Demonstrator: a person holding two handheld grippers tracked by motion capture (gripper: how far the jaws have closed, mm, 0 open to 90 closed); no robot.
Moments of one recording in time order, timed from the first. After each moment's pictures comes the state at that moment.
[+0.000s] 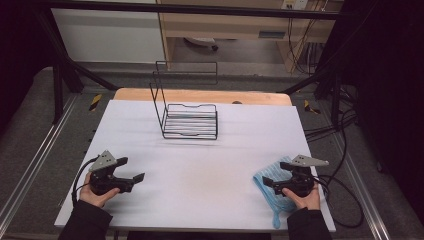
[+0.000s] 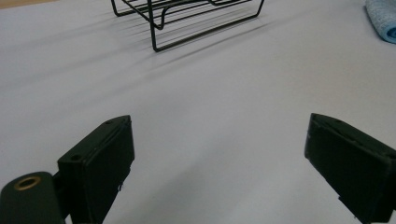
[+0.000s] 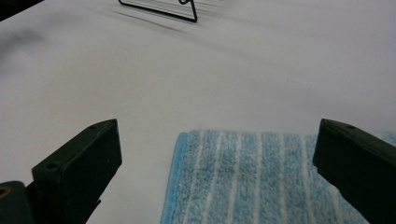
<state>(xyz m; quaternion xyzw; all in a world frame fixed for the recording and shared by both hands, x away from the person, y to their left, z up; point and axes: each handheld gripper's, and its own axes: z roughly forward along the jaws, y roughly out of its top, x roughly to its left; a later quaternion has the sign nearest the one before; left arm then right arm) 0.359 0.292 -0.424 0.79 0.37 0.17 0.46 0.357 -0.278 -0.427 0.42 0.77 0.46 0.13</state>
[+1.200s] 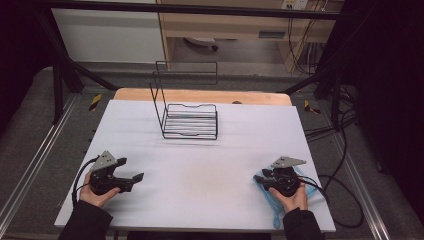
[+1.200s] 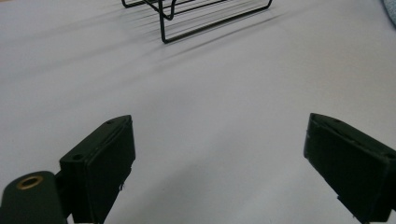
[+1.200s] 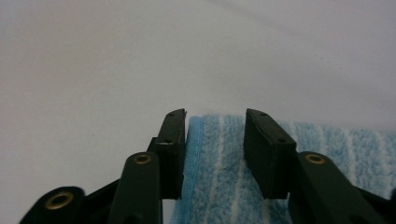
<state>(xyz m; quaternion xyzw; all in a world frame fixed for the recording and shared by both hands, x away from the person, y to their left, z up) 0.361 0.294 -0.428 0.79 0.38 0.18 0.45 0.362 -0.240 -0.438 0.42 0.81 0.37 0.15</state>
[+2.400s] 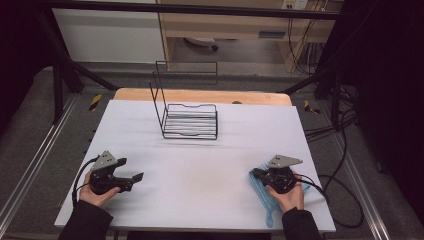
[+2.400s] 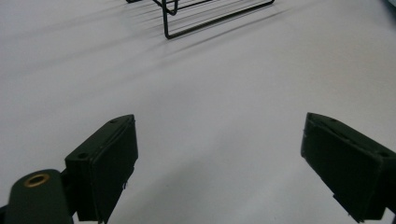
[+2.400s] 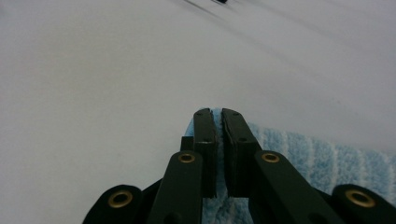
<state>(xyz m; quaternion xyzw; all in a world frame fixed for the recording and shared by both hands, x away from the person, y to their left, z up) 0.362 0.294 -0.429 0.79 0.39 0.18 0.44 0.361 -0.225 -0.426 0.36 0.83 0.40 0.16</state>
